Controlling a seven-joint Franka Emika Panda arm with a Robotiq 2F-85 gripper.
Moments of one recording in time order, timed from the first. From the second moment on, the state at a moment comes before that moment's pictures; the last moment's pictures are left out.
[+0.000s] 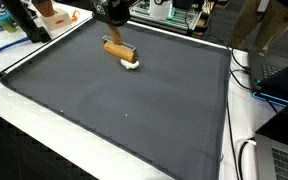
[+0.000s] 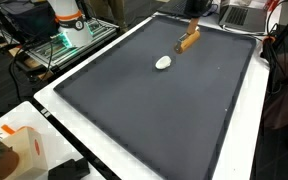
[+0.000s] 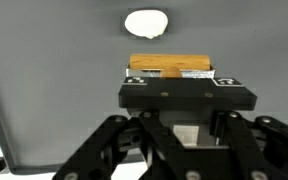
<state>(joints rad) 0.08 0.37 0.05 -1.48 -0.01 1.74 0.25</state>
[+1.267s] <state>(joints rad) 0.07 0.57 0.02 -1.21 -0.03 1.54 0.13</state>
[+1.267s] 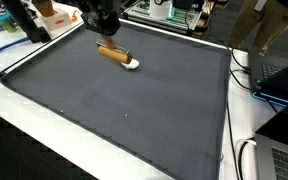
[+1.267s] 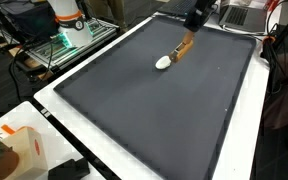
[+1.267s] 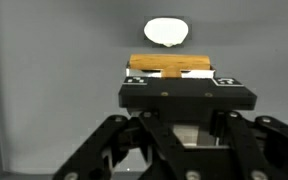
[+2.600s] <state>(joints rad) 0.12 0.88 0.02 -0.71 -0.02 1.22 0.24</state>
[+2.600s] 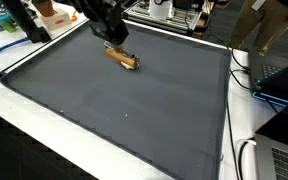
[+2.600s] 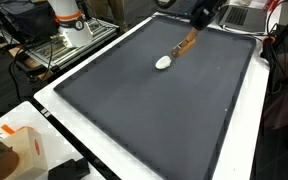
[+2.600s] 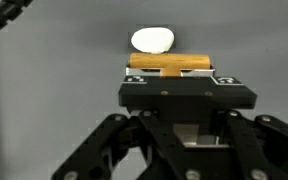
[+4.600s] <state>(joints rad) 0.01 0.46 0.02 -1.23 0.14 1.41 0.29</state>
